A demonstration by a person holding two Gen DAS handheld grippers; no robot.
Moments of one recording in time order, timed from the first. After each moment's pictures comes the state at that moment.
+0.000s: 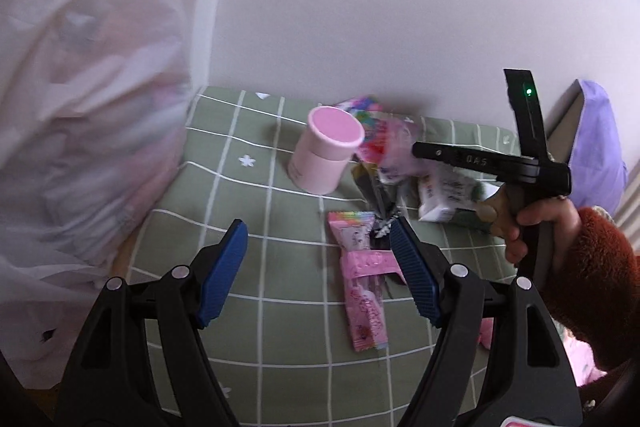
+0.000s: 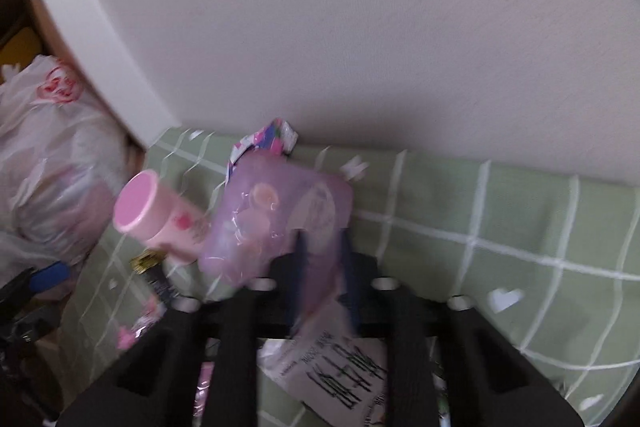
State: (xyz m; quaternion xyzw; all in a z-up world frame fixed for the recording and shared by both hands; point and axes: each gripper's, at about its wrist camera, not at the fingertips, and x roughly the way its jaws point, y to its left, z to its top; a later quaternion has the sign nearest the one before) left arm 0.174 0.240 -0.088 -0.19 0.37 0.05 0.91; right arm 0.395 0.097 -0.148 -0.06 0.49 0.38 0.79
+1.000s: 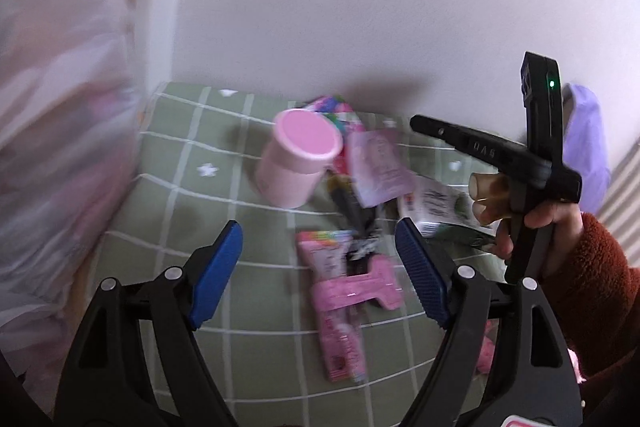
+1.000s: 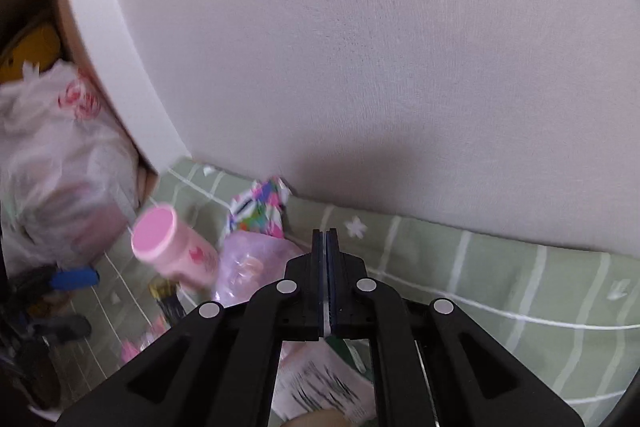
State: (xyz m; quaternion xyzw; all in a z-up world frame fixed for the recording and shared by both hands) left arm 0.203 0.237 -0.095 -0.21 0.37 0.00 0.90; right arm 0.388 0.086 -0.113 -0.09 0.41 0.39 0.82
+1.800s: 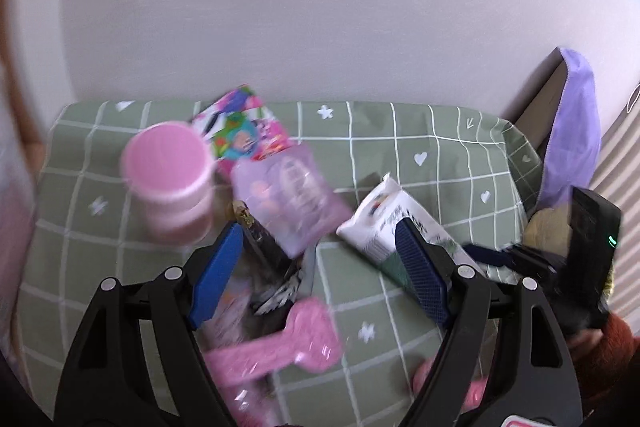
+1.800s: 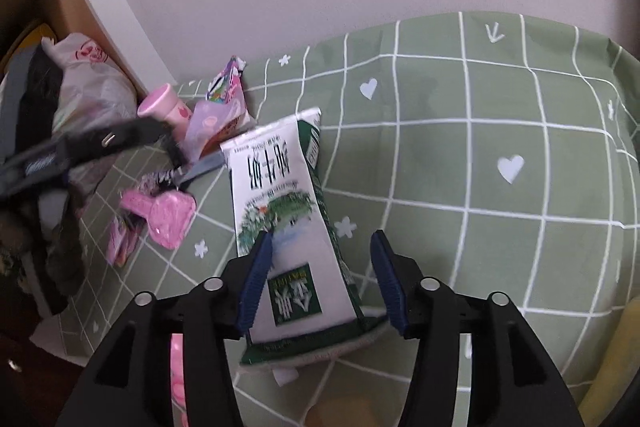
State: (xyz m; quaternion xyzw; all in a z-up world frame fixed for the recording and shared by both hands) left arm 0.282 0.178 -0.107 -0.17 0.40 -0.04 0.90; right arm 0.308 -0.045 -0.150 -0.04 0.48 0.34 0.81
